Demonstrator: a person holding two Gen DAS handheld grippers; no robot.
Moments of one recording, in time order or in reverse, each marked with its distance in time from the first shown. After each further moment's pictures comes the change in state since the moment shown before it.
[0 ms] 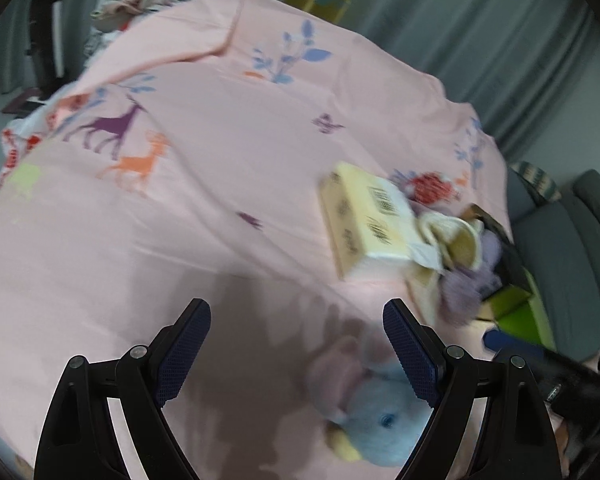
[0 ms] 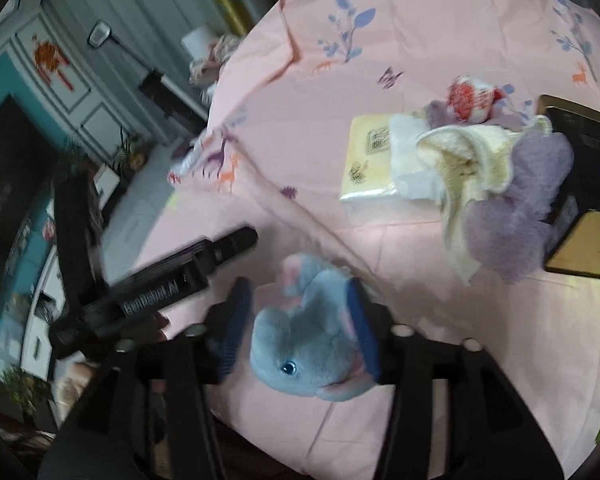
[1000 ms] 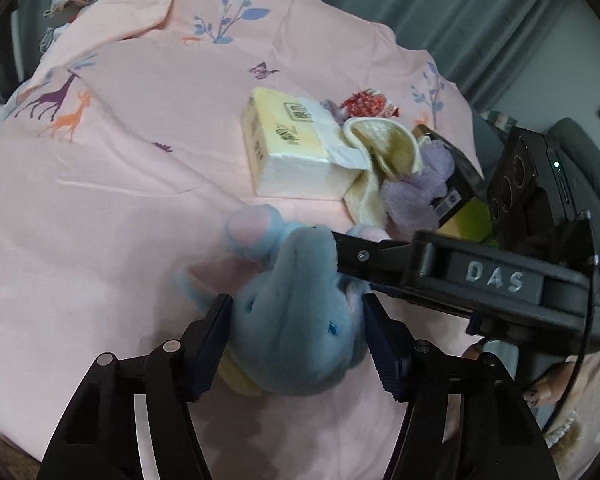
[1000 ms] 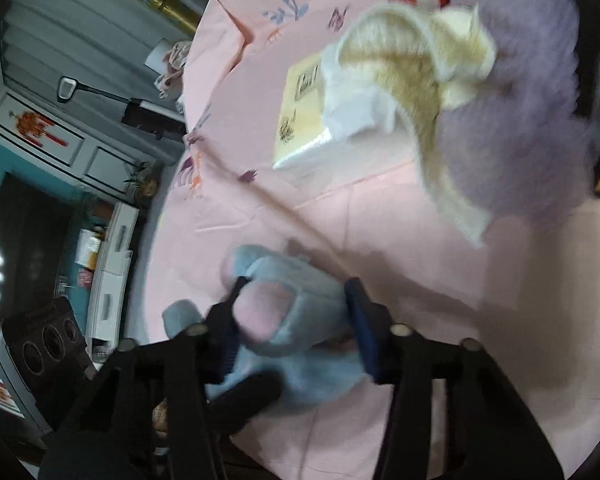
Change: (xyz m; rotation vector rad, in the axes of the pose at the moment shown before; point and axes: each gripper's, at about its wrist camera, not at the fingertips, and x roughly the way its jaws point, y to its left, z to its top) left arm 0.013 -0.059 -0.057 0.095 0.088 -0.047; right arm 0.061 -0.058 -0.019 0.240 0.117 0.142
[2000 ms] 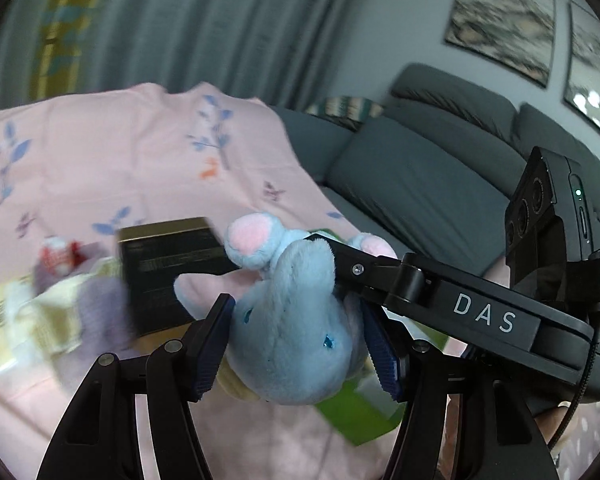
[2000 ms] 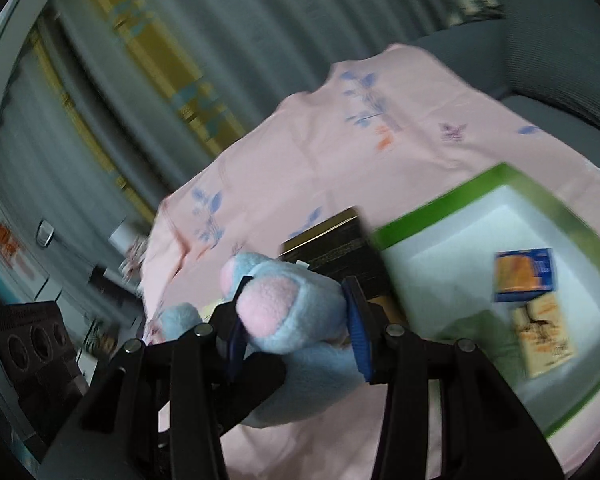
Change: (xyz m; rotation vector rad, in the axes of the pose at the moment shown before) left arm 0.034 -0.272 0.046 0.475 -0.122 -0.350; right arm -0.264 -0.095 -0.005 0.134 -0.680 -0.244
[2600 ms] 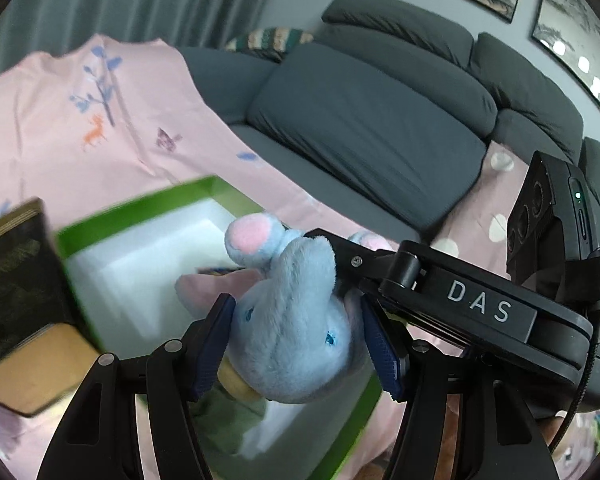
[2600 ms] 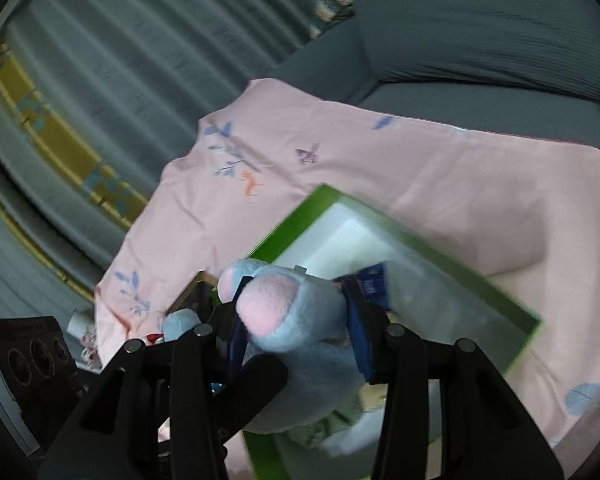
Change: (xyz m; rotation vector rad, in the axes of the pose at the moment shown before) left arm 0.106 -0.082 -0.011 0.097 0.227 -0.180; right arm -0.043 -0.121 0.007 0.291 -0.094 -0.235
